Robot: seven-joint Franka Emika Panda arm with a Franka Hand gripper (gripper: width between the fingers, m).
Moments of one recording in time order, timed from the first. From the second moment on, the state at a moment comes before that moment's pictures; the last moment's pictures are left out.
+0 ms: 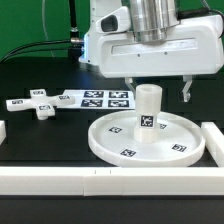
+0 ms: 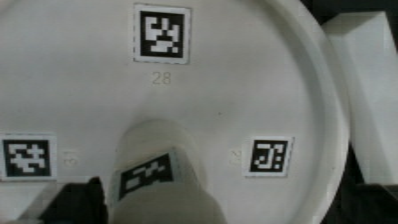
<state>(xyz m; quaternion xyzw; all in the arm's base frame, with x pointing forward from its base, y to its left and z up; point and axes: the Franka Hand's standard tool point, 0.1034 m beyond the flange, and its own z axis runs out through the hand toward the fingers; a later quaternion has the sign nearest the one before) 0.522 0.062 0.070 -0.98 0.20 -0.03 0.09</state>
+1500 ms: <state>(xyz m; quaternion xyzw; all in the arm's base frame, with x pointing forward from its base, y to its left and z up) 0.563 0.051 0.076 -0.90 -0.43 -0.05 0.01</state>
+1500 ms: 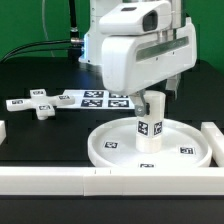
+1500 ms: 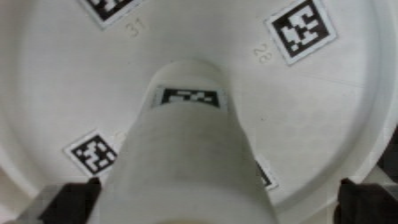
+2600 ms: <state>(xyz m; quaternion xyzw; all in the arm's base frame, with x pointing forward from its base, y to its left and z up) 0.565 0.043 0.074 -0.82 -0.57 -0.05 0.00</state>
